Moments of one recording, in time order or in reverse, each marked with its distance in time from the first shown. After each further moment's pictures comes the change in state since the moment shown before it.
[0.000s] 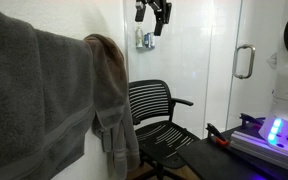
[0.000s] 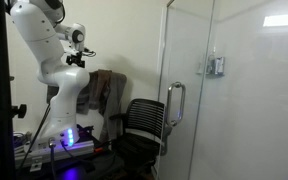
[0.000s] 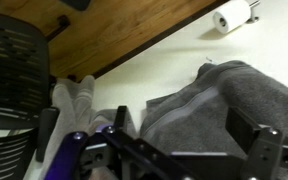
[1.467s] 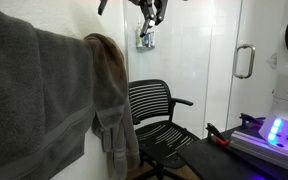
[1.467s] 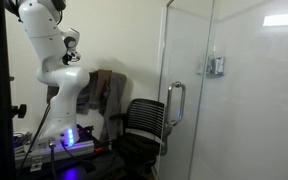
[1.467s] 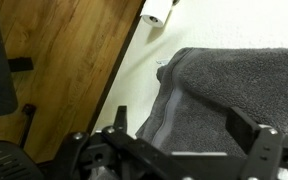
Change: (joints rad) arm 0.002 0.105 0.154 0.028 0.283 0.168 0.565
